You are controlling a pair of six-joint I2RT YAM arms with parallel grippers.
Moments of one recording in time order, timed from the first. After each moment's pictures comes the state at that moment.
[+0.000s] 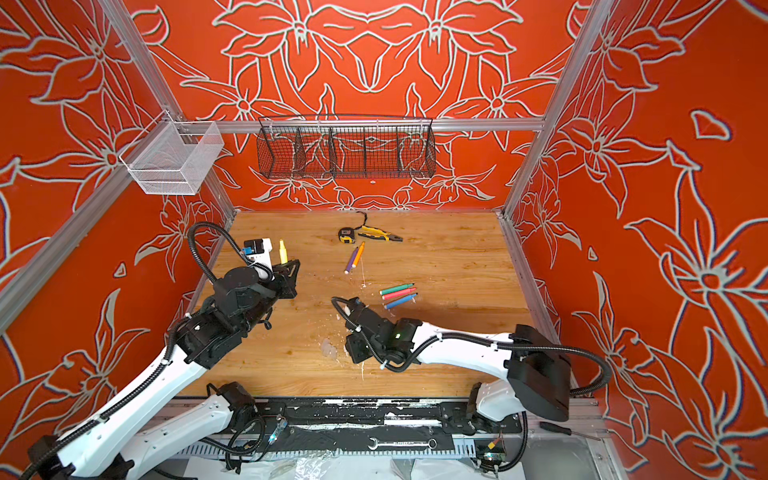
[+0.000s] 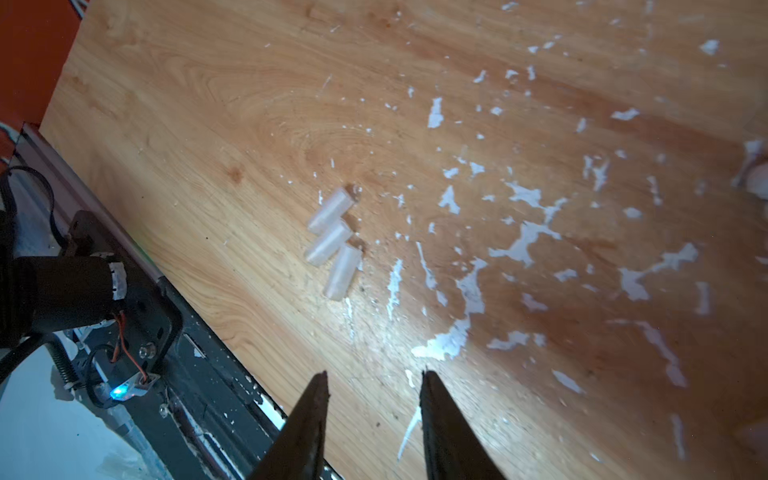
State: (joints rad) left arm -0.51 0.83 0.84 -0.34 -0.27 -0.51; right arm 1.14 1.46 0.90 -0.36 0.04 0.67
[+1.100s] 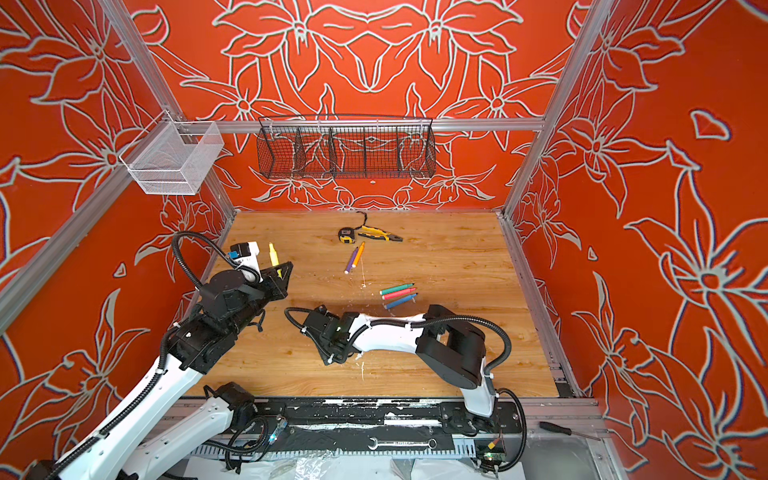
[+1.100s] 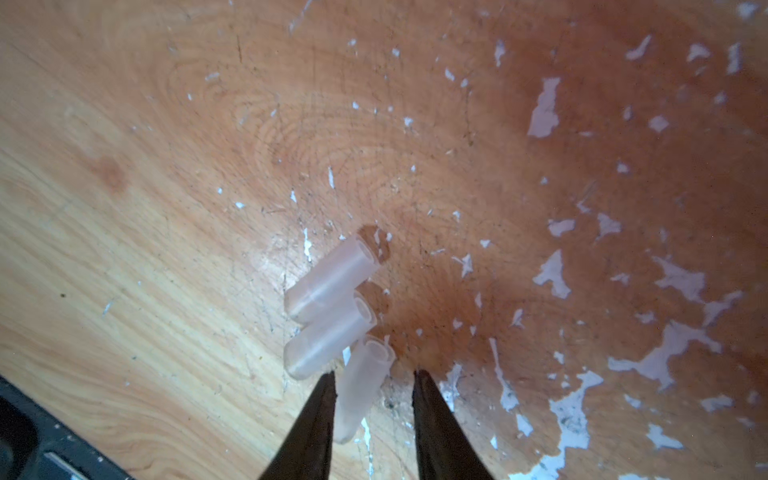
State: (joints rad) left arm -0.42 0.76 0.80 -0.32 -0.15 -0.59; right arm 1.20 1.94 1.31 -0.60 0.12 0.64
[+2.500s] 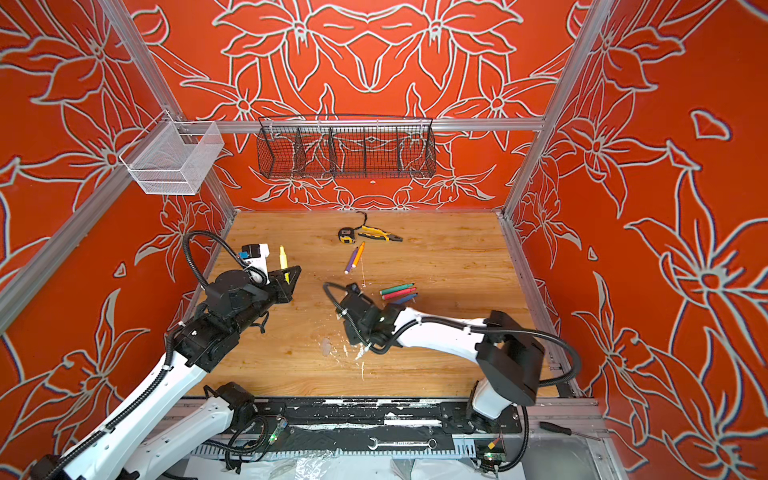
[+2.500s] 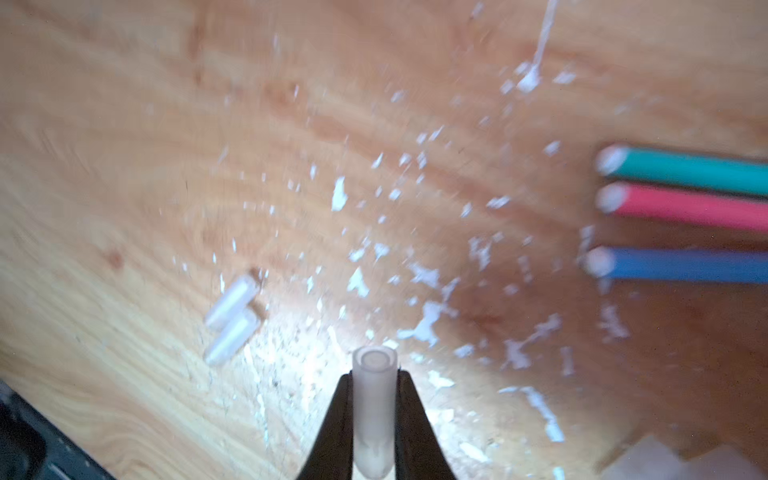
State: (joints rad) left arm -0.41 0.78 0.77 -0.29 -0.02 -0.55; right arm 0.99 1.52 1.01 -0.41 0.21 0.59
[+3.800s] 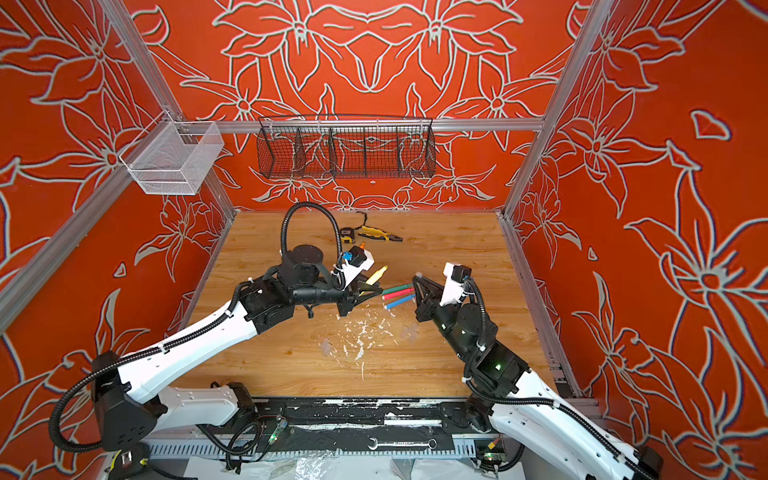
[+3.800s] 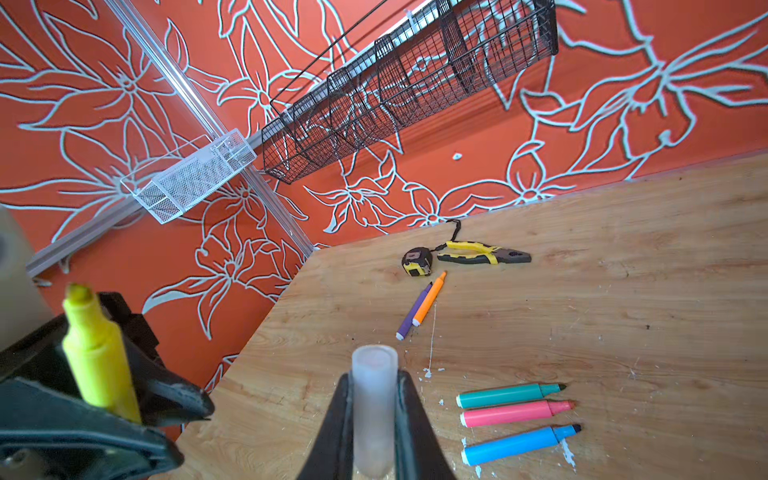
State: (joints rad) left arm -0.76 1.24 1.11 -0.24 0.43 0.07; right arm 0.75 0.60 0.54 0.03 0.29 0.55
